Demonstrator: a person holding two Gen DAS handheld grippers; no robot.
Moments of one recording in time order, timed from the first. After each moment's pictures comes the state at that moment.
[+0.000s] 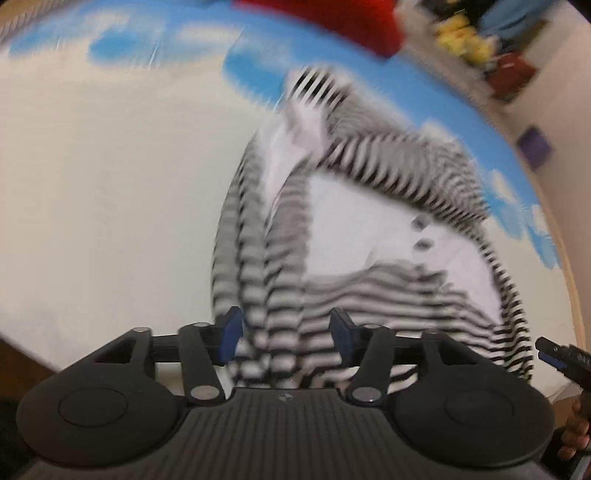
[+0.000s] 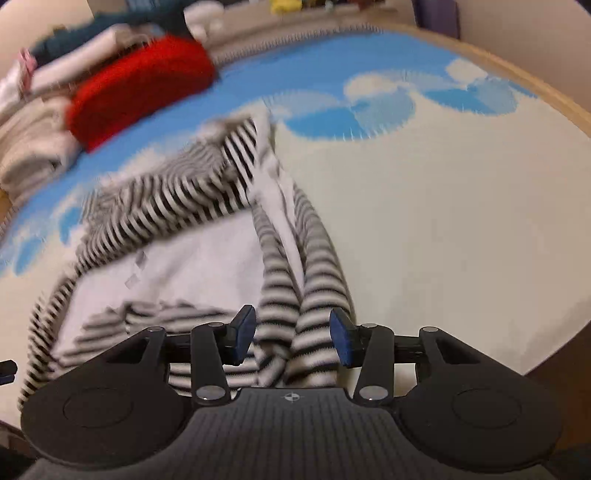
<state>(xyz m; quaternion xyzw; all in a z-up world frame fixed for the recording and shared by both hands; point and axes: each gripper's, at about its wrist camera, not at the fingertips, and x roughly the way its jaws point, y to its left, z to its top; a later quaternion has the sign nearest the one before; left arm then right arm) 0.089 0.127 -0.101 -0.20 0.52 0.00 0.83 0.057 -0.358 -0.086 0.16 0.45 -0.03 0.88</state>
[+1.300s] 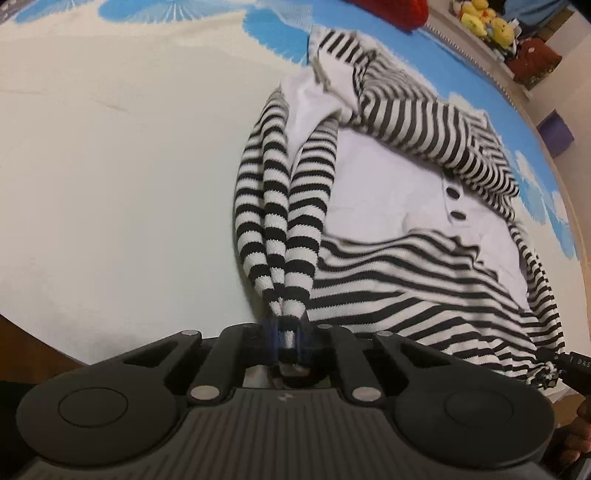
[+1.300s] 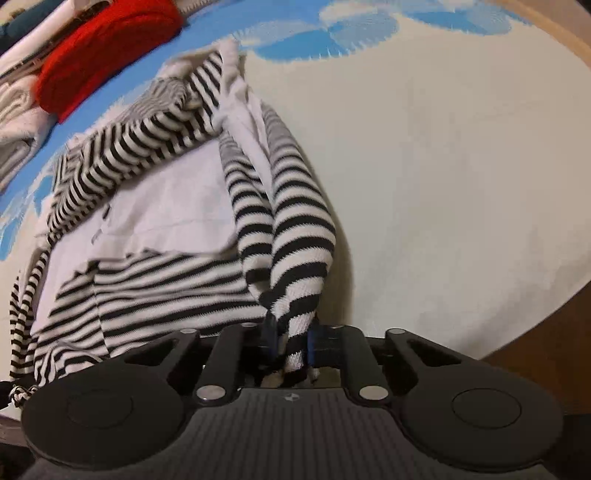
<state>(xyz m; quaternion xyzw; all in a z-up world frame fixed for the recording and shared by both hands) 0.084 0.128 -0.125 -0.19 0.54 0.01 0.82 0.058 -0.358 -0.127 0.19 0.51 -0.05 0.84</state>
